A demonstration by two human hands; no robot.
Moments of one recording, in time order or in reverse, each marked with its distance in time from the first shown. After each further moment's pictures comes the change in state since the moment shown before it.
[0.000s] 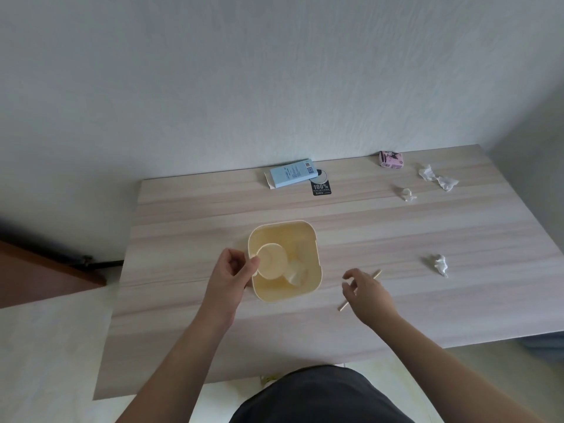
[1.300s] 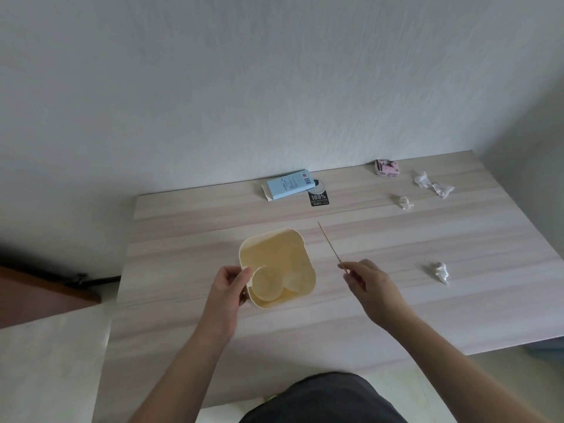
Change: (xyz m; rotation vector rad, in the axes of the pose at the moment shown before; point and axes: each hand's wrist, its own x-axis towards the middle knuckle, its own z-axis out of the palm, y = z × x) left_hand 0.025 -0.012 -0.008 -0.089 0.034 -0.171; right_hand -0.004 -0.038 -0.049 0.154 0.146 -0.274
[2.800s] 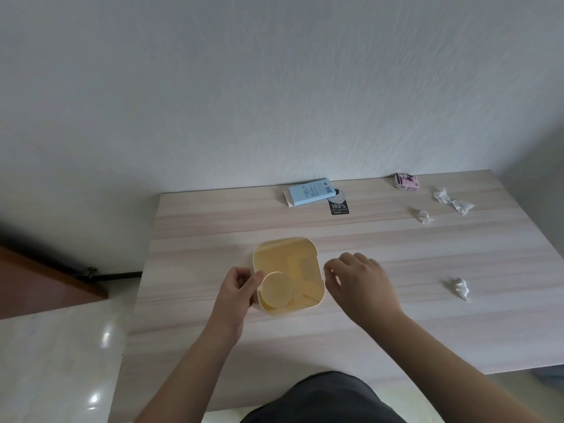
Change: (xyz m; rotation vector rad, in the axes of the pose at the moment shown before) left_hand -0.001 0.014 -0.039 0.042 -0.014 0.025; right_hand 0.014 -0.096 0.033 -0.558 0.169 -0.309
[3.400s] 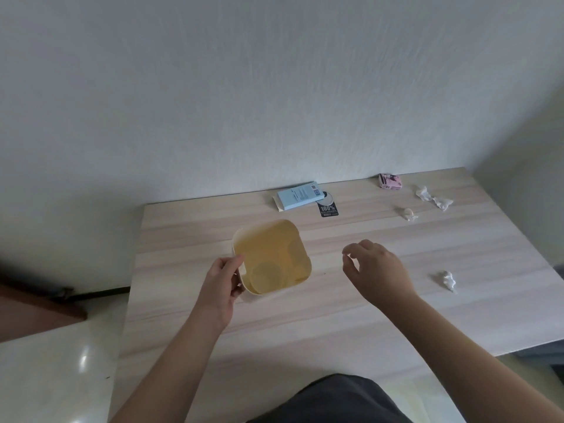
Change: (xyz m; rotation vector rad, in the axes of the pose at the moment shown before) left_hand 0.033 0.035 -0.014 -0.210 -0.014 -0.133; right_hand 0.014 0.029 -0.005 0.056 -0.002 0.191
